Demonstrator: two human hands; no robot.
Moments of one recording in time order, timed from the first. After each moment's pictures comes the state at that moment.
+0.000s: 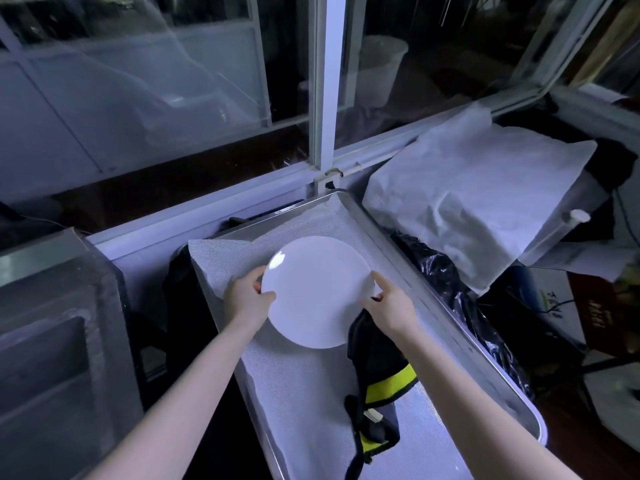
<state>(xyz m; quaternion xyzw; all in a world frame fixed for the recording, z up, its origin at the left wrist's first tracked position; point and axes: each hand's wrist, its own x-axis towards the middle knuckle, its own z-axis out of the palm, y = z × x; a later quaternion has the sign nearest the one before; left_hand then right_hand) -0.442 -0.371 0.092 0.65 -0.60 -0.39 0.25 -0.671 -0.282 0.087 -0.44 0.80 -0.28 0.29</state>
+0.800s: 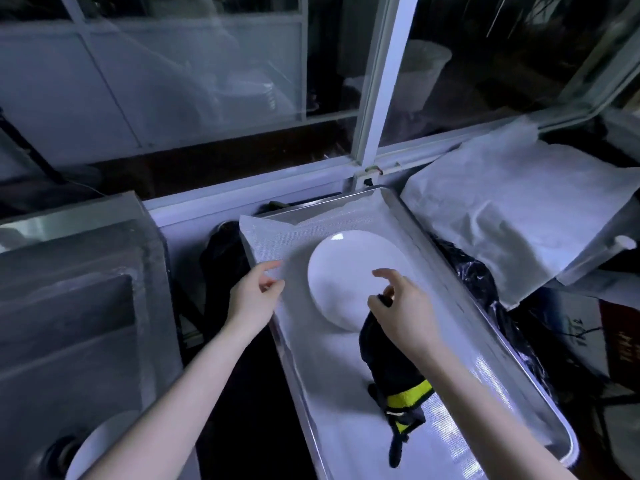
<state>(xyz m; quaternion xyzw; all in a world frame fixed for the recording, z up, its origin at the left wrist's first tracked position) -0.376 -0.344 0.088 0.63 -0.55 -0.44 0.32 -0.601 -0.262 0.128 -0.53 0.78 -0.27 0.21</state>
